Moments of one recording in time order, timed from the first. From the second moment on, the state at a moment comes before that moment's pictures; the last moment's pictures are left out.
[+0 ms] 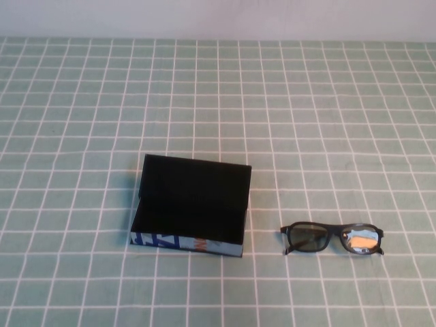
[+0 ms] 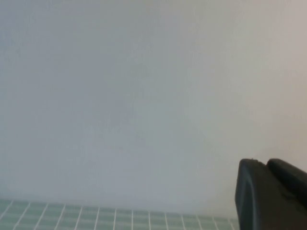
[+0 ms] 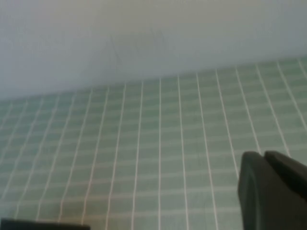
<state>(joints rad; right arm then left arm) 0.02 0.93 -1.23 0.25 0.72 0.06 -0.16 0.36 -0.80 0.21 0.36 -0.32</state>
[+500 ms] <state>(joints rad) 0.03 1.30 -1.23 0.62 1.12 -0.66 -0.16 0.45 -0.75 0.20 0.67 -0.32</state>
